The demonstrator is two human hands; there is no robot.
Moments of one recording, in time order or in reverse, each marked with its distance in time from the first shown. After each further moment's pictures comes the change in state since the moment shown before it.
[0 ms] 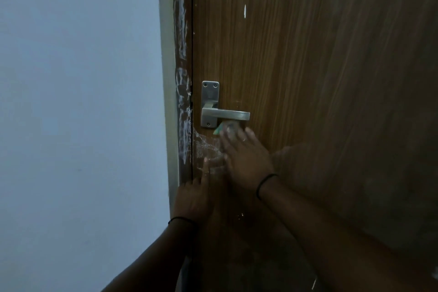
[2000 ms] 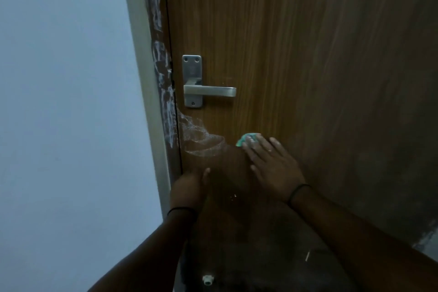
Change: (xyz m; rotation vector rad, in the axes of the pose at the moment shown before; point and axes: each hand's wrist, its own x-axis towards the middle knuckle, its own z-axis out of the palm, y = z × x) left_hand -0.004 0.019 0.020 -0.204 -0.097 -0.297; right_hand -0.095 0.064 0.052 -0.094 -0.095 -0.027
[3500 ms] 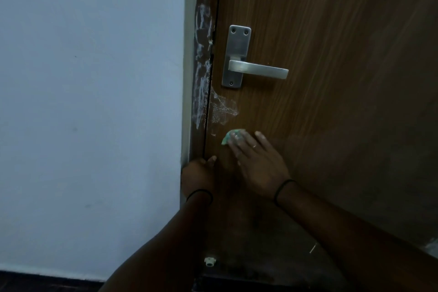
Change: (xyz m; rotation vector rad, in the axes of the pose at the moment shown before) left_hand 0.011 -0.038 0.012 -0.365 -0.035 -0.497; right_hand 0.046 -0.094 -0.001 -0.008 -0.089 -0.124
